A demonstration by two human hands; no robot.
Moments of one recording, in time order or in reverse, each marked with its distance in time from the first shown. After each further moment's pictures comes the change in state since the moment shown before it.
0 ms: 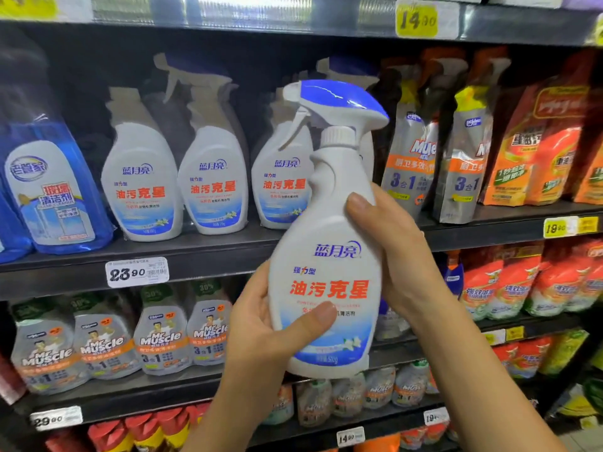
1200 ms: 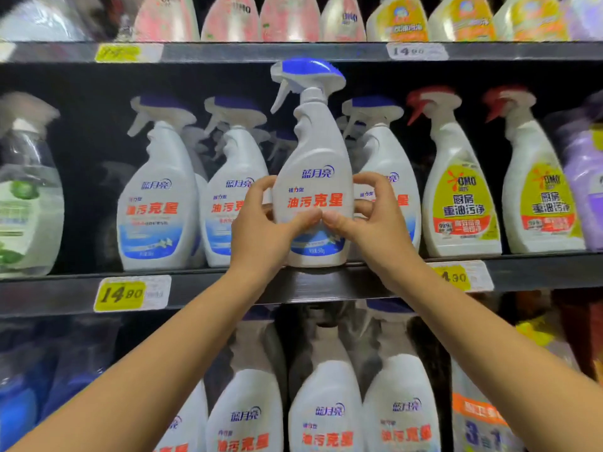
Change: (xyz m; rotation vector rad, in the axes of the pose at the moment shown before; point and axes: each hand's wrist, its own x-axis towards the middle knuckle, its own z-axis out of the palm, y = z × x) left_hand 0.268 0.224 0.023 0.699 0.306 0.740; right_hand 0.232 -0.151 0.048 -0.456 0.089 -0.669
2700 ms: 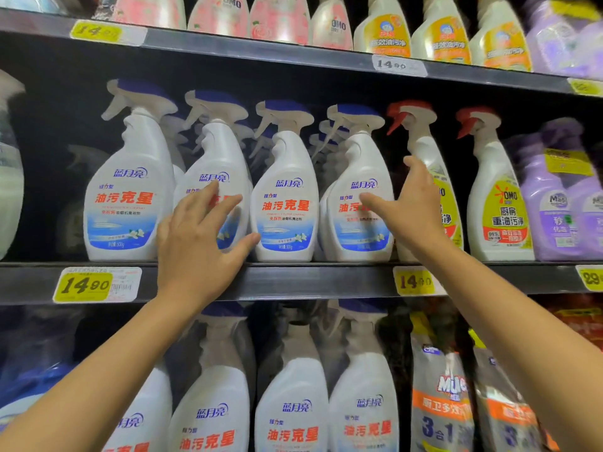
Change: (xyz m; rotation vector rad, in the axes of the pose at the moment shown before) left_hand -0.006 -0.042 -0.041 0.748 0.132 0.402; right_hand 0.037 -0.007 -0.069 -0.795 0.293 -0.016
